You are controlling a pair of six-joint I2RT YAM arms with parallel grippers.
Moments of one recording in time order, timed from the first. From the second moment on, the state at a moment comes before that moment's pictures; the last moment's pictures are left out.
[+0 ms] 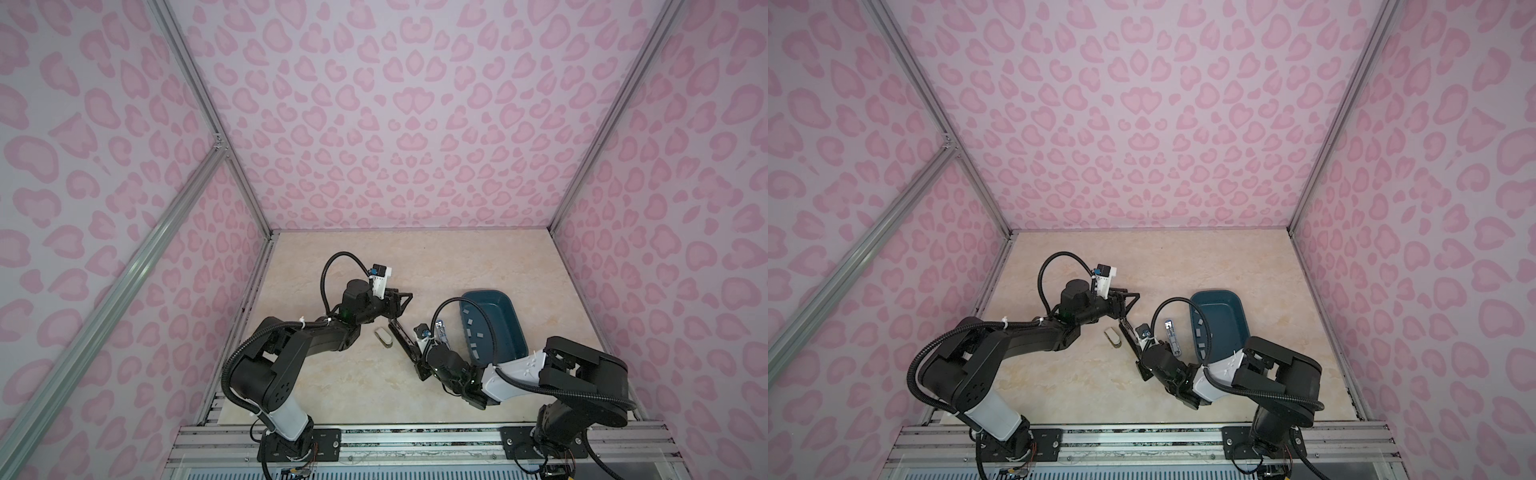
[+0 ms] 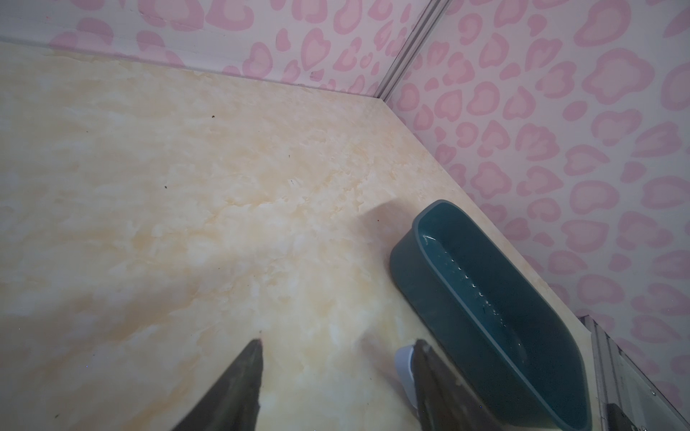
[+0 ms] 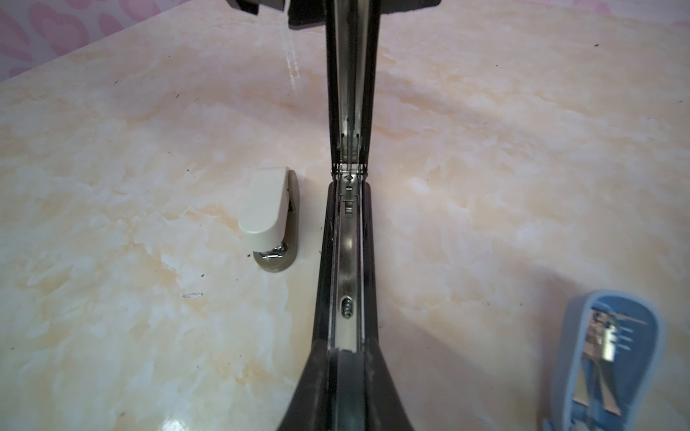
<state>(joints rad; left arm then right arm) -0.50 1.66 0.69 0.64 0.41 -0.39 1.10 1.64 0.49 0.58 0.38 0.30</state>
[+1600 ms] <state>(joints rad) -0.50 1.66 0.68 0.64 0.42 -0.39 1.03 1.68 0.58 0.51 0.28 0.37</state>
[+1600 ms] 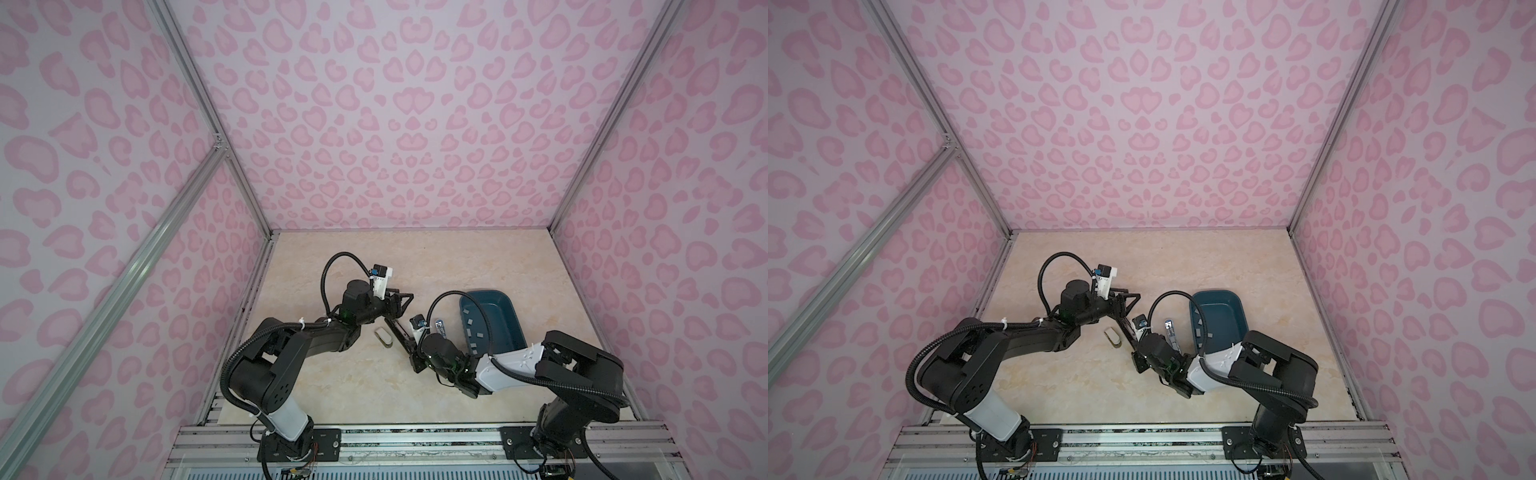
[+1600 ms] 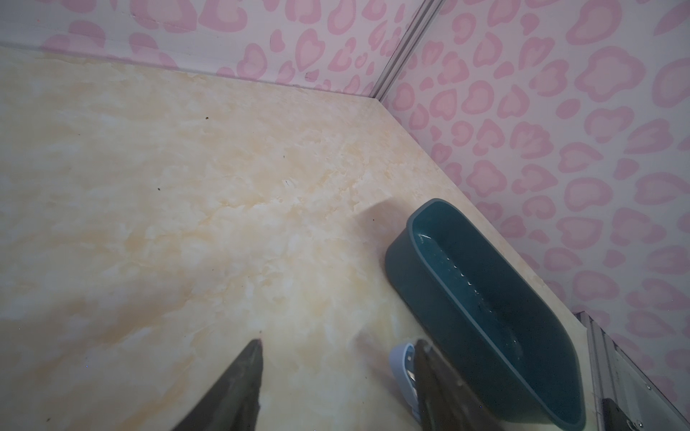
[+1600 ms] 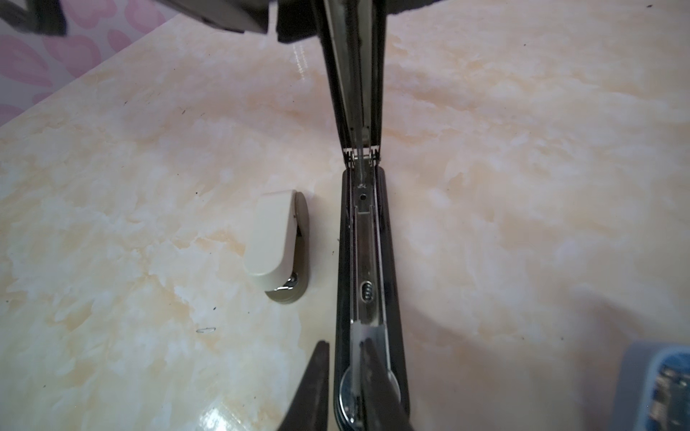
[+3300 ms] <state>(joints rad) -0.50 1.47 0.59 0.64 0.41 -0.39 1.19 1.43 0.42 0.45 0.36 0.51</state>
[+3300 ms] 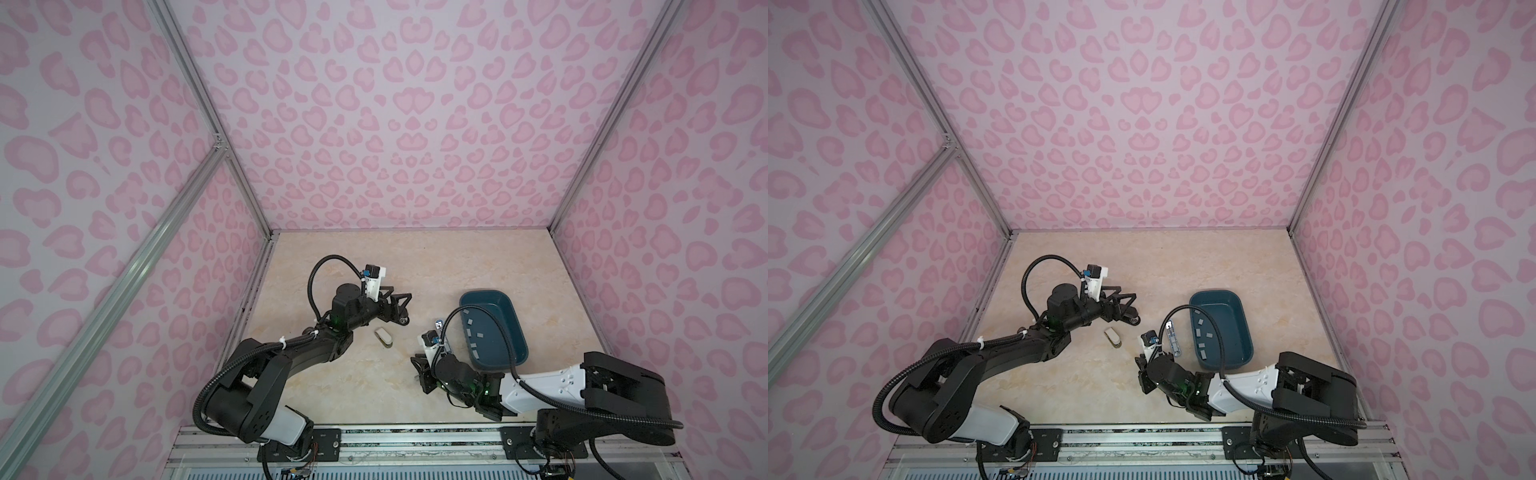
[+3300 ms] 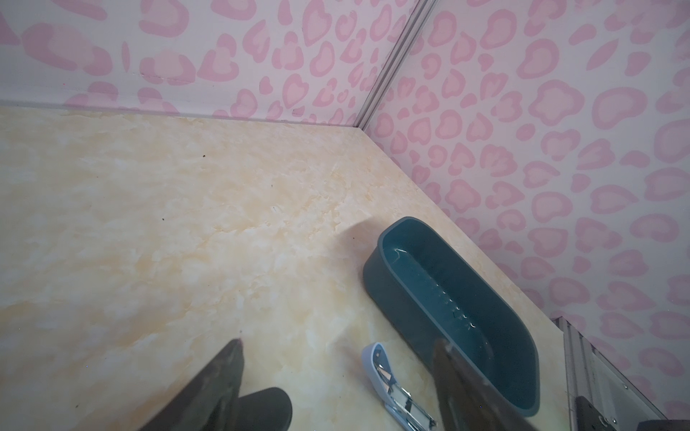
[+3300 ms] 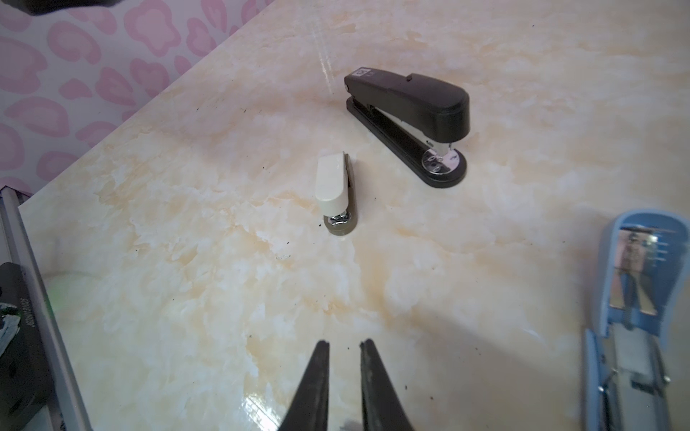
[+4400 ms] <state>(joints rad) -0.50 1.03 0.29 0.51 0.29 -0.36 1.28 1.56 0.50 0.19 0.40 0.50</state>
